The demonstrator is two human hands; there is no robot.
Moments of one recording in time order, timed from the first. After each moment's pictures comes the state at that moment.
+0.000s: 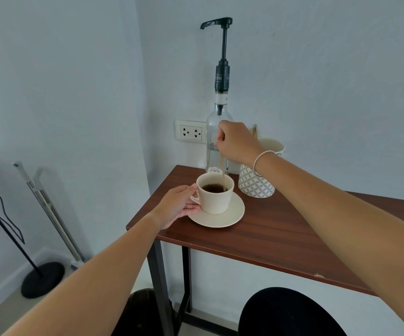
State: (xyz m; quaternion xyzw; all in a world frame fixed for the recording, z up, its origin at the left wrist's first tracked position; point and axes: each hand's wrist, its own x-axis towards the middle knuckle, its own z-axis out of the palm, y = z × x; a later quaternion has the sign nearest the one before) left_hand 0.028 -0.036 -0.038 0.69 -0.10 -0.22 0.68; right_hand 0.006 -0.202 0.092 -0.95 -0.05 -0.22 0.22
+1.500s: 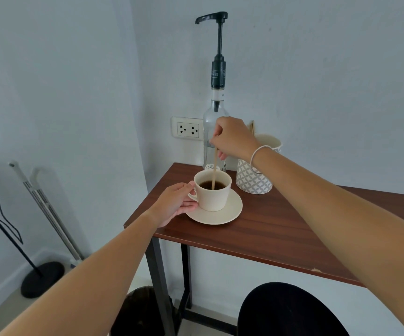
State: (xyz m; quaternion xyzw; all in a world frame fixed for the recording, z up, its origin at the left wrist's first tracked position) left_hand 0.027 -0.035 -0.038 0.68 -0.11 -0.22 0.69; right_hand 0.000 -0.199 0.096 -0.93 -0.02 -0.19 0.31
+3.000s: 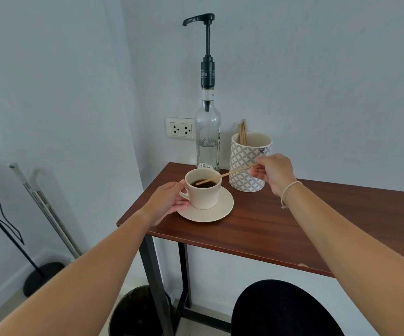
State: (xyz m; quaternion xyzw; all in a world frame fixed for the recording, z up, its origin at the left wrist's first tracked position) left_hand 0.022 -0.038 -0.039 0.71 -0.09 -0.19 0.68; right_hand -0.030 -0.293 0.022 -0.63 0.21 -0.20 0.72
